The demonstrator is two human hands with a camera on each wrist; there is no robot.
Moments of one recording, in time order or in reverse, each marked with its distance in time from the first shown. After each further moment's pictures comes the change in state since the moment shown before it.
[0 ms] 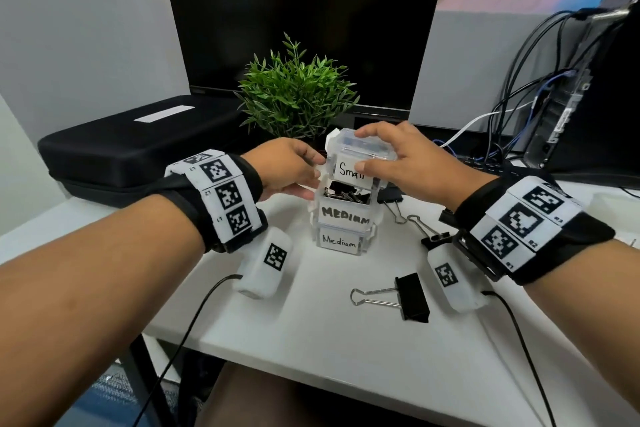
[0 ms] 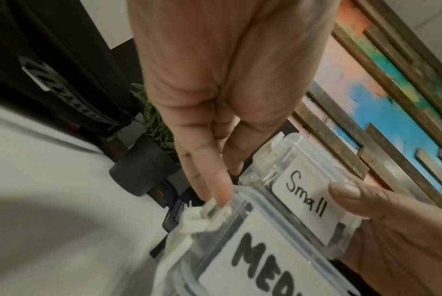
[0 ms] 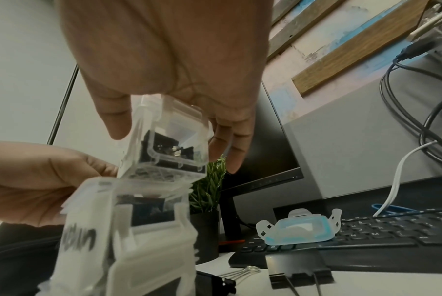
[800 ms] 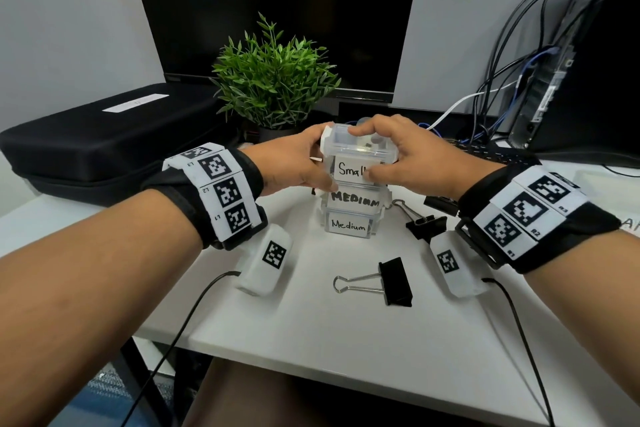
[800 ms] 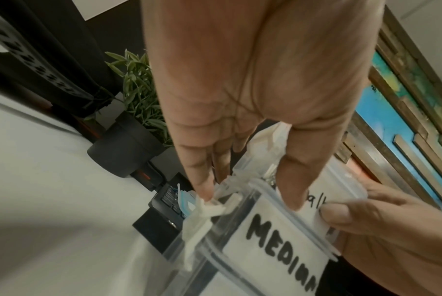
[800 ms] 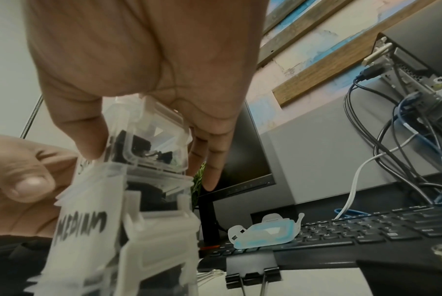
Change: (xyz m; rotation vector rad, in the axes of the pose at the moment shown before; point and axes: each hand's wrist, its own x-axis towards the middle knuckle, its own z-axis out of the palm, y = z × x) left_hand 0.004 0.003 0.027 0.023 -0.320 0.128; right_hand -0.014 0.022 -0.010 0.043 -0.065 -0.028
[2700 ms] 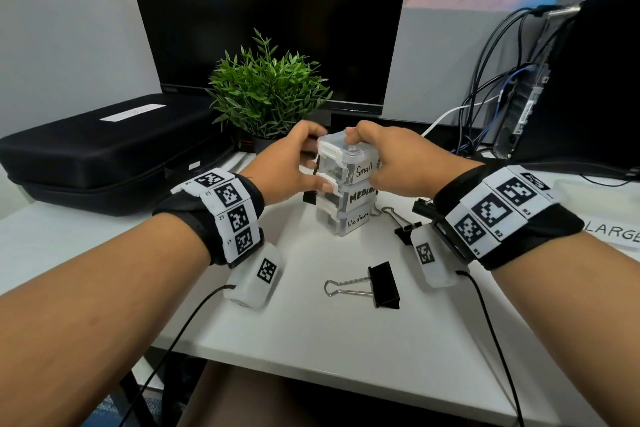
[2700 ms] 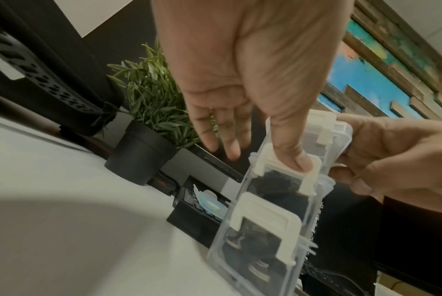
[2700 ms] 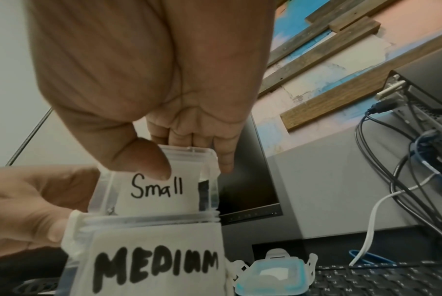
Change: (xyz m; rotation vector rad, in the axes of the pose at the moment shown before) left_hand 0.001 -0.007 0.005 0.407 0.342 0.259; right_hand 0.006 -0.015 -0.005 -0.334 -0.038 0.068
